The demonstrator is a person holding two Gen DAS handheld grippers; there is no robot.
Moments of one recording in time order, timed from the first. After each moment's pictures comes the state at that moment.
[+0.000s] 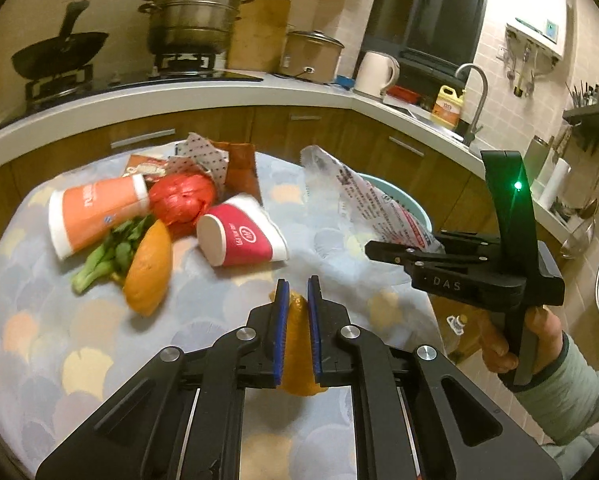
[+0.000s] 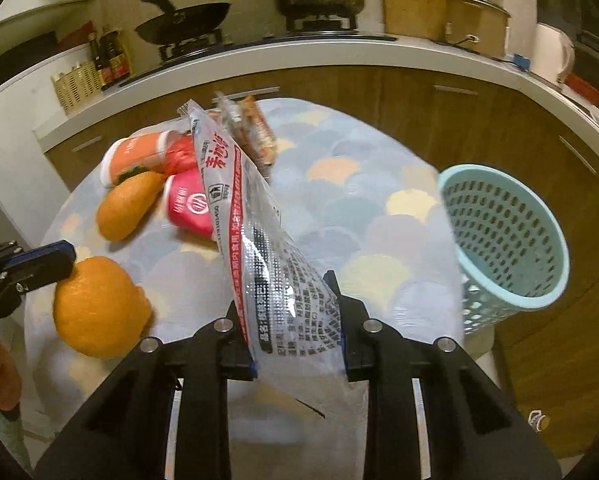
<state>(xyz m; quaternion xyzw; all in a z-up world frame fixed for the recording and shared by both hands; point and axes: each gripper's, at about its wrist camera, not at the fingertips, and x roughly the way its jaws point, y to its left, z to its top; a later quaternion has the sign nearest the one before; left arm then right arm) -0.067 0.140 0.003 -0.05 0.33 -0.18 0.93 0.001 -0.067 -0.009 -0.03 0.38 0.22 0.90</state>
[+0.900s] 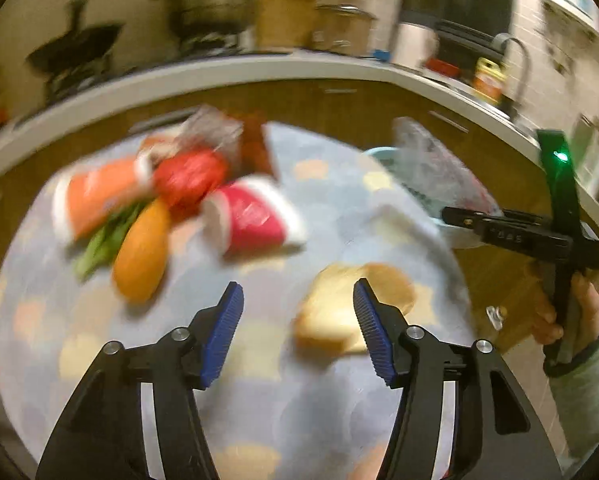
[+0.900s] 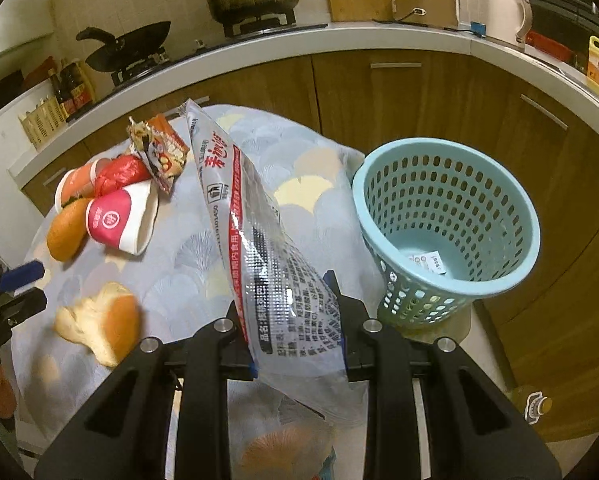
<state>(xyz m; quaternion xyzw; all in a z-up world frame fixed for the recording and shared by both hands) -0.054 0.111 -0.024 -0.02 0.38 -0.09 0.92 0.037 -0.152 -0.029 0.01 0.40 0.19 0.90</state>
